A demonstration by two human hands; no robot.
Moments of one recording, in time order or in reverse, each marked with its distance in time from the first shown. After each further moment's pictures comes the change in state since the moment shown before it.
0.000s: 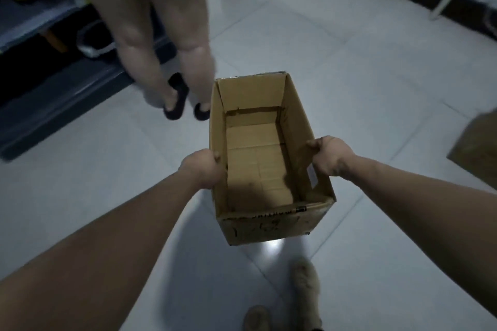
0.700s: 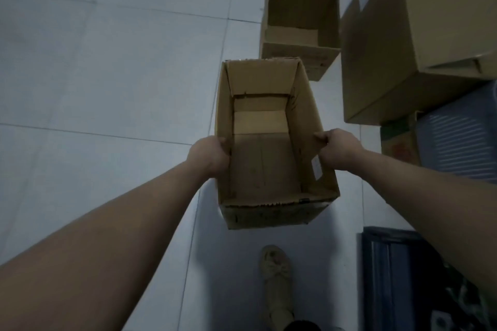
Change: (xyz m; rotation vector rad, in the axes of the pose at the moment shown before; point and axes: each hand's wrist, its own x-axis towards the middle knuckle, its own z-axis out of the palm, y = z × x) left_hand 0.032 0.498 0.328 0.328 -0.222 0.527; right_hand -0.034 0.577 -0.053 0.431 0.198 0.595
